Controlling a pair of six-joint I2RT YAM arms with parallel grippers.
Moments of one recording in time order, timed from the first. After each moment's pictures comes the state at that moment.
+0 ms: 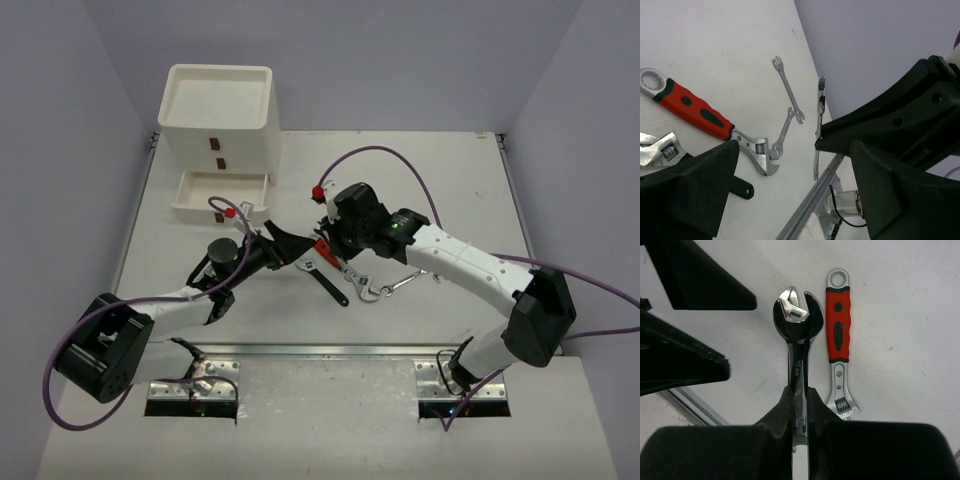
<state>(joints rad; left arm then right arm) -0.47 1.24 0.30 0.87 0.29 -1.01 0.81 1.49 1.18 -0.51 0.02 0.11</state>
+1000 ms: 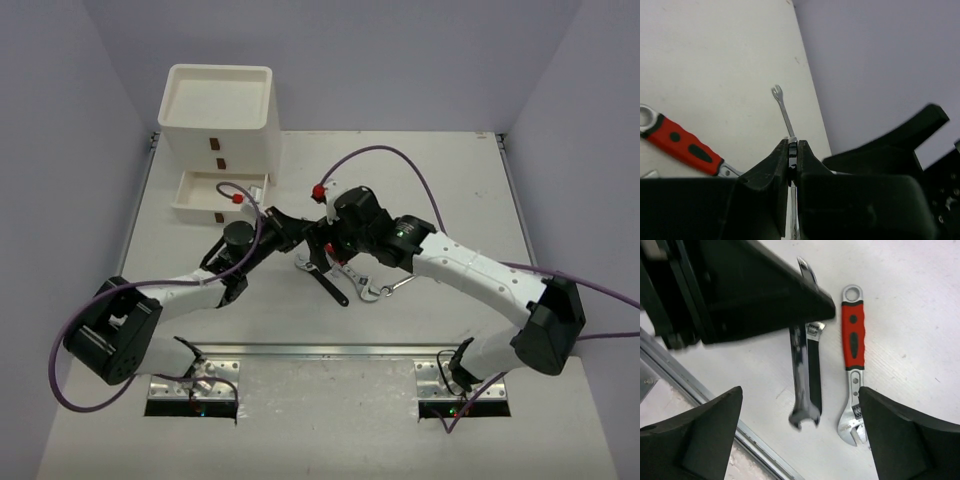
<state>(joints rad) -0.51 1.33 0.48 0.76 0.13 -1.05 0.86 1.42 1.16 -0.47 0.07 0.19</state>
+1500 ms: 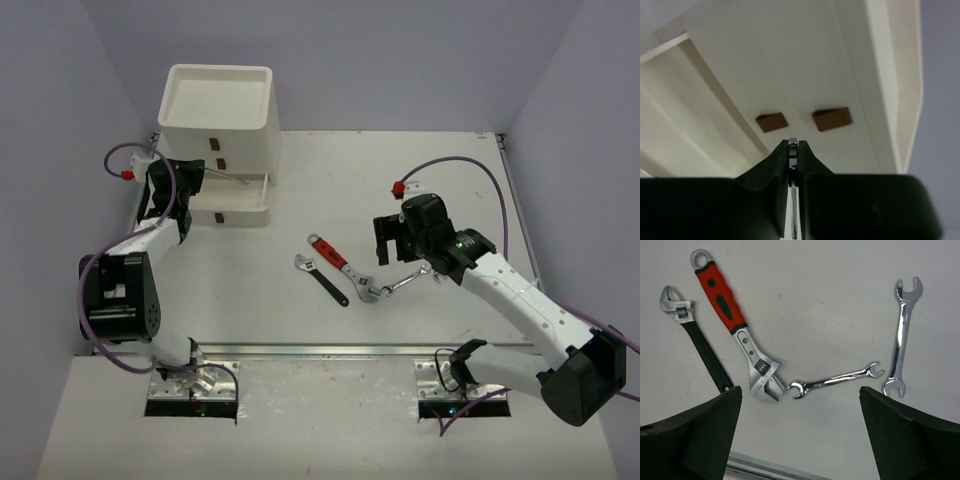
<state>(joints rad) 0.11 1.49 0.86 0.38 -0.09 -1.13 0.56 1.13 0.91 -0.58 0.20 0.25</state>
